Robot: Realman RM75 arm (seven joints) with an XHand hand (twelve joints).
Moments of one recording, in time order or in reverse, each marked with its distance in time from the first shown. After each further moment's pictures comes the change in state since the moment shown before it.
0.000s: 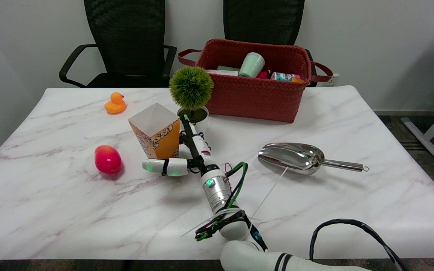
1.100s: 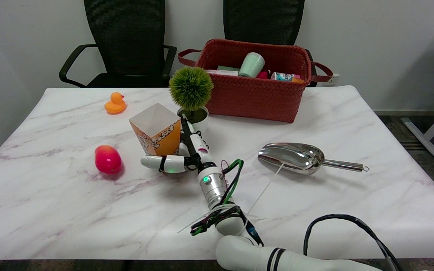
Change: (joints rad) arm 0.048 -0.032 0.005 -0.079 0.006 -0.004 0.005
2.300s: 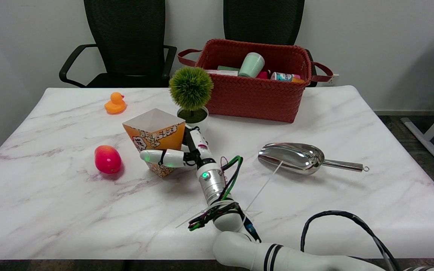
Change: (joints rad) arm 0.026 -0.011 0.002 -0.020 0.014 0.010 0.003
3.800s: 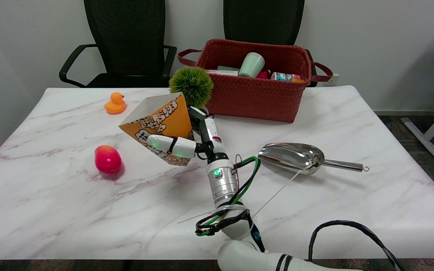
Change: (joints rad) arm -0.094 0.044 -0.011 0.213 -0.015 0.157 0.001
